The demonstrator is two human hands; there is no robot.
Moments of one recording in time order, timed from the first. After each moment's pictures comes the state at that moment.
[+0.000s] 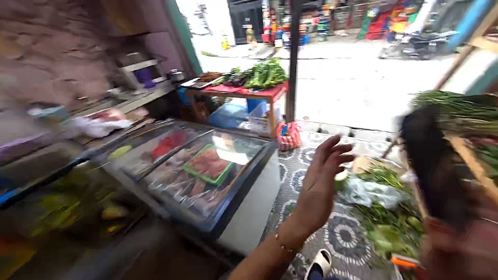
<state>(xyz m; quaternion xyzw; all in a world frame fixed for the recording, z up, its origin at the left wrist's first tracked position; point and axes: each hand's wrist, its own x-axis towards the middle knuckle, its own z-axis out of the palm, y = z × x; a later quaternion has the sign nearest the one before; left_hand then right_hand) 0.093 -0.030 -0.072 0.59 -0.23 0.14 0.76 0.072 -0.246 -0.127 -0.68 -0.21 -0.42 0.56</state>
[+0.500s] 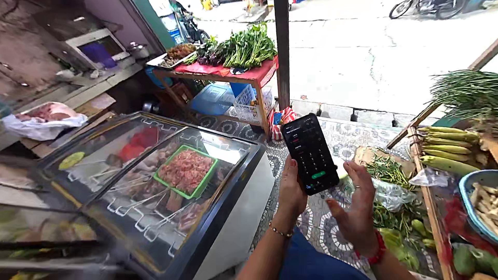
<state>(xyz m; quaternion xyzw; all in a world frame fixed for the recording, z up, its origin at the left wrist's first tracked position) 0.336 -0.022 -0.177 0.41 0.03 0.10 0.91 0.337 -0.166 -0.218 -0.73 -0.26 -0.27 0.57</state>
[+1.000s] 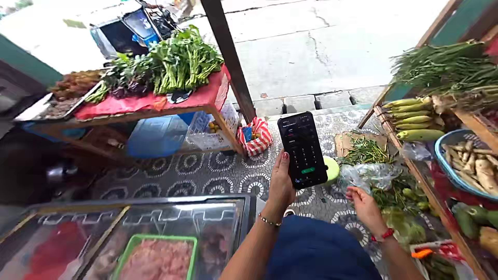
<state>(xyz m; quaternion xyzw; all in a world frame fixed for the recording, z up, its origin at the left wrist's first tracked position) 0.604 0.075 -0.197 0.47 0.03 -0.09 0.88 0.515 -0.154 -0.328 -0.84 0.21 0.00 0.51</state>
